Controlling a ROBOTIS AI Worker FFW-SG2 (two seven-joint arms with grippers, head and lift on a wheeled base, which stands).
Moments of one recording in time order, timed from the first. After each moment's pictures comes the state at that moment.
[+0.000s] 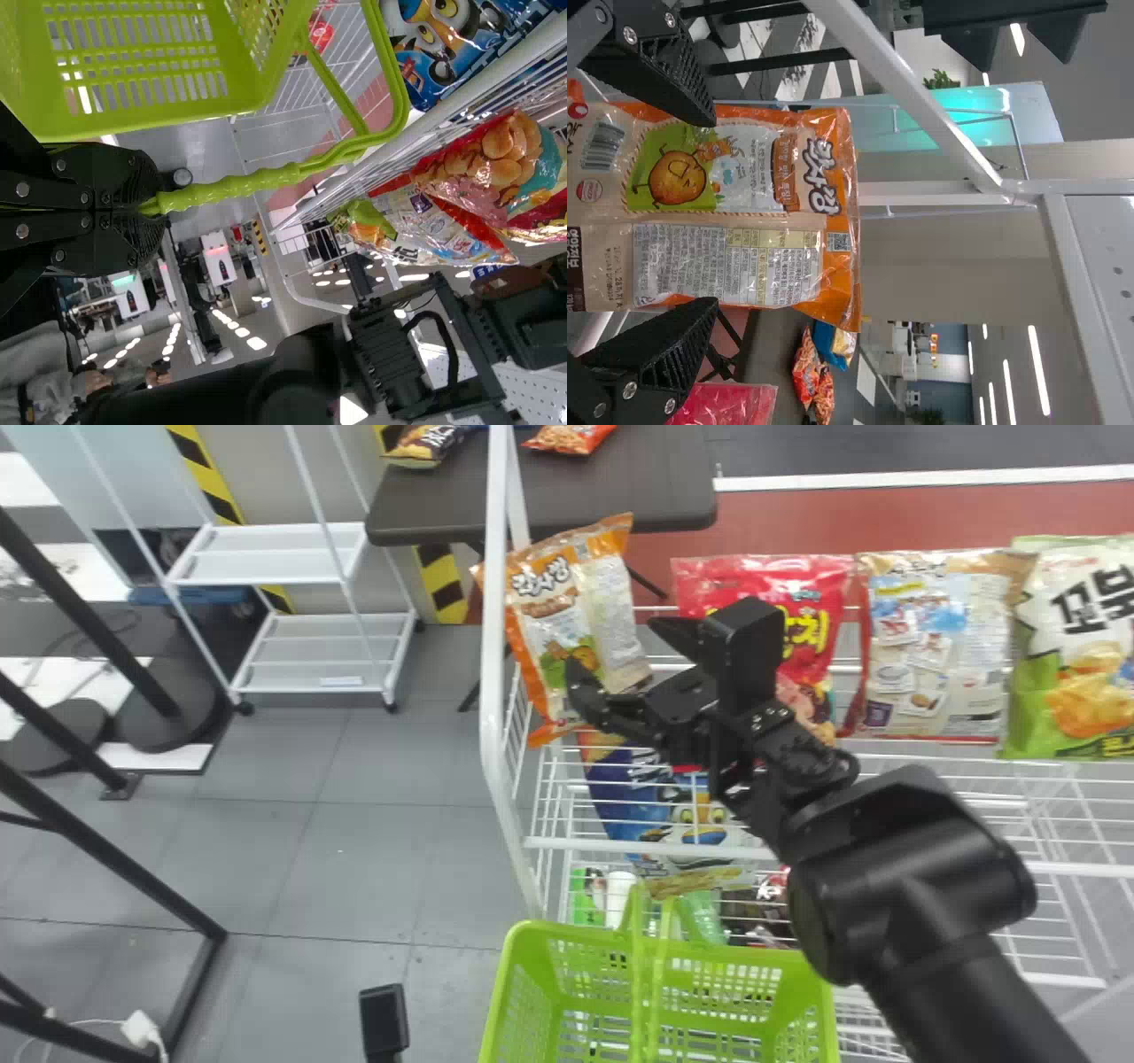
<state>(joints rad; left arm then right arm) 0.56 0.16 0.08 -1.82 0.64 0.82 -0.99 -0.19 0.00 0.40 -1.43 -0.06 0.13 0.24</state>
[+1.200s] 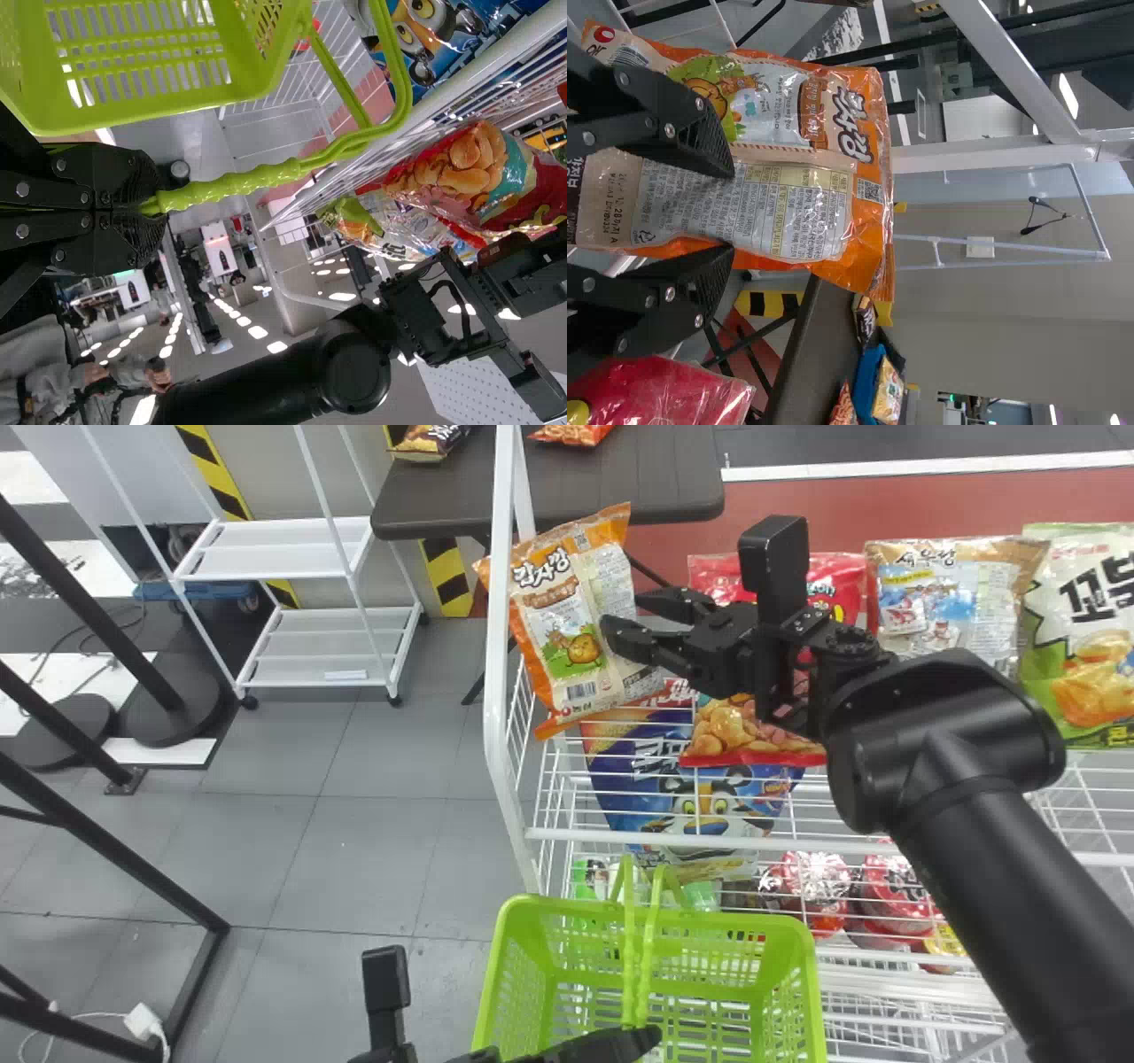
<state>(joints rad) 0.48 0.21 0.04 -1.73 0.69 0.81 -1.00 -0.44 0.00 0.30 -1.14 -0.04 0.22 0.55</state>
